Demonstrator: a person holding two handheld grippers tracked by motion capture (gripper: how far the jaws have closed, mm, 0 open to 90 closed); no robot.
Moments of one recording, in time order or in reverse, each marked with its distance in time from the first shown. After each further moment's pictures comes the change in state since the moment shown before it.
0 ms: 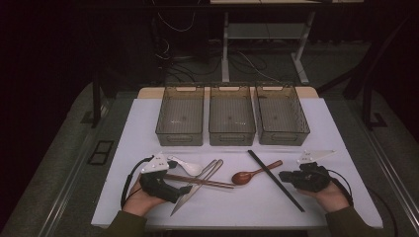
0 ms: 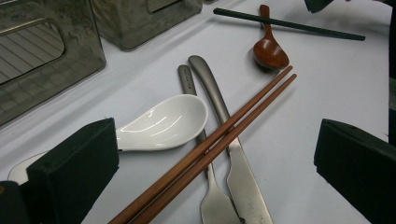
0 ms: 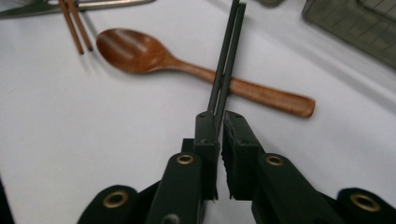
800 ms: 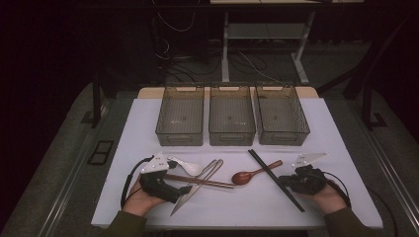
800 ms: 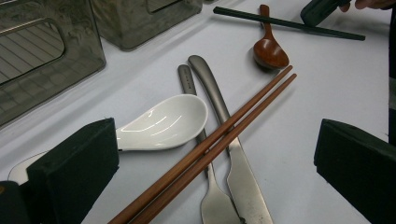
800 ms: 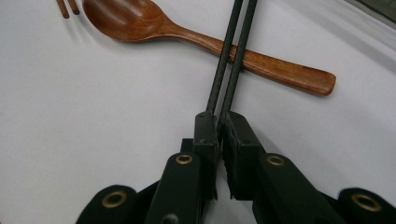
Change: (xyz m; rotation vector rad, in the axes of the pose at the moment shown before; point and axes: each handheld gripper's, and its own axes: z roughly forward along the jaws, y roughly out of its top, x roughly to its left) left arm 0.000 0.000 0.000 0.003 -0.001 0.002; right arm 0.001 -0.005 0.012 0.081 -0.014 -0.026
